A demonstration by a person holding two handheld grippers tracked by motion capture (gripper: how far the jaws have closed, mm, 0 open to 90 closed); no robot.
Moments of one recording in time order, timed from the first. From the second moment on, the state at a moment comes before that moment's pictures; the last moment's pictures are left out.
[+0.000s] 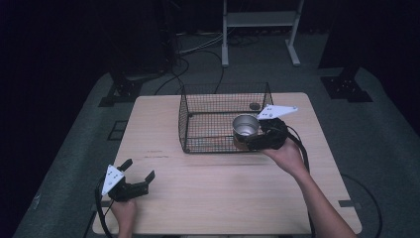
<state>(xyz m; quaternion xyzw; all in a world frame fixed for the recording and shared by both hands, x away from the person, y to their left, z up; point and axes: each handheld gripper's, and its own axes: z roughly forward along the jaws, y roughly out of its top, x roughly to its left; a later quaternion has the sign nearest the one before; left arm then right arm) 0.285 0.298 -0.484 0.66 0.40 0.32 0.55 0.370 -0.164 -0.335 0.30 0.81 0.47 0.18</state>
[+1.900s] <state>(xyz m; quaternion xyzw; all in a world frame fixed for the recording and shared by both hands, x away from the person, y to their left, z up) 0.286 0.297 -0.484 0.66 0.40 0.32 0.55 0.471 -0.113 -0.292 0.31 0.81 0.46 0.18</state>
